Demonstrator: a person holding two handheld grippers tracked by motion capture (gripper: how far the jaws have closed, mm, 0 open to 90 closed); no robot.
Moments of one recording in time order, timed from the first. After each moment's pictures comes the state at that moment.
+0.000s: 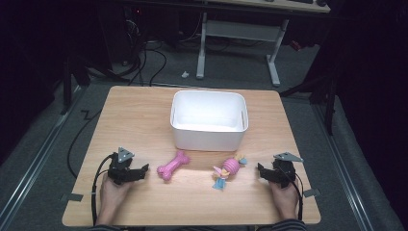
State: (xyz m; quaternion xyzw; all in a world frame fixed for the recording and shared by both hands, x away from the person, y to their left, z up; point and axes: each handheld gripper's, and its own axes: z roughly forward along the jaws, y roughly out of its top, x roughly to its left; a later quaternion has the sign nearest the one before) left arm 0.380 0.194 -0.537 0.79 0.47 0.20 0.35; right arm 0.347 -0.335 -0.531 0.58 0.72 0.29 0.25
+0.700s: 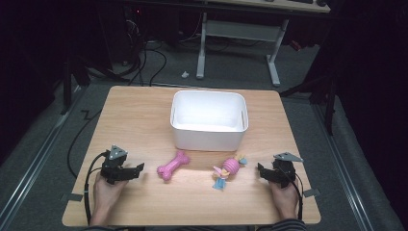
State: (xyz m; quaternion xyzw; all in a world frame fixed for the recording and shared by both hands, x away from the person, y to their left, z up) left arm 0.375 0.209 -0.514 0.79 0.47 0.17 0.36; right arm 0.347 -0.335 -0.531 0.58 0.71 0.29 0.25
